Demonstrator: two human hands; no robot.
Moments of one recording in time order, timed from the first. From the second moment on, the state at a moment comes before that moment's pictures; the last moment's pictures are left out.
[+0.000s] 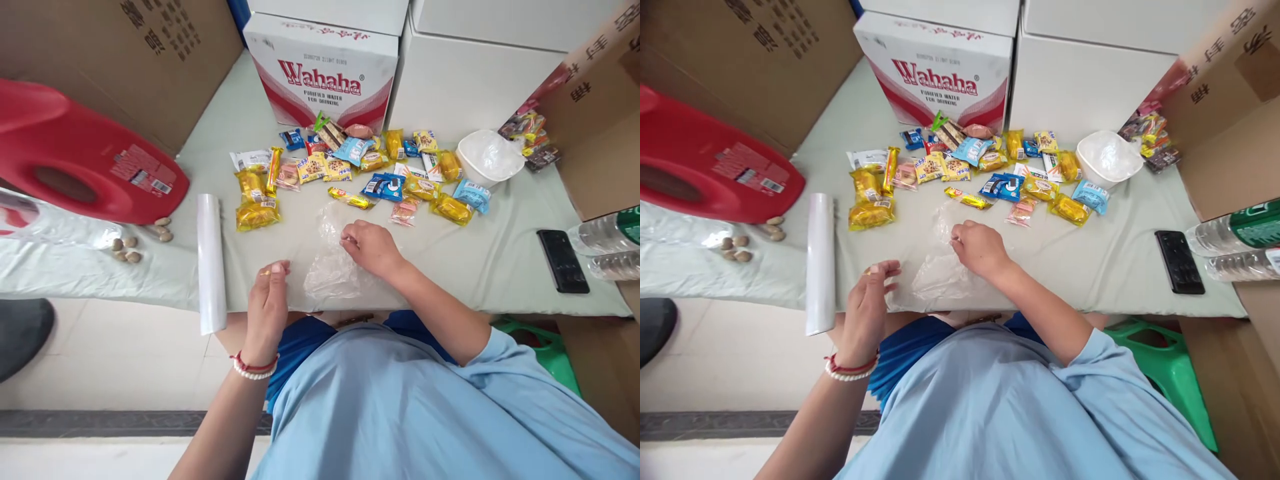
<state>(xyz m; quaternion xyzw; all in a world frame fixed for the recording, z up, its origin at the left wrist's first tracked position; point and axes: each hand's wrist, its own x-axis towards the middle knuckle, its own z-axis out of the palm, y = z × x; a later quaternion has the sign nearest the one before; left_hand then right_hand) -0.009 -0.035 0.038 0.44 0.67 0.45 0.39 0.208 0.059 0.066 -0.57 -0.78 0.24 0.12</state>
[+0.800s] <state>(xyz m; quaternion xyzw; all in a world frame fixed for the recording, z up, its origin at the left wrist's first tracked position) -0.021 0.006 0.015 0.48 0.77 0.31 0.28 0.317 0.019 0.012 -0.65 -0.65 0.28 0.27</state>
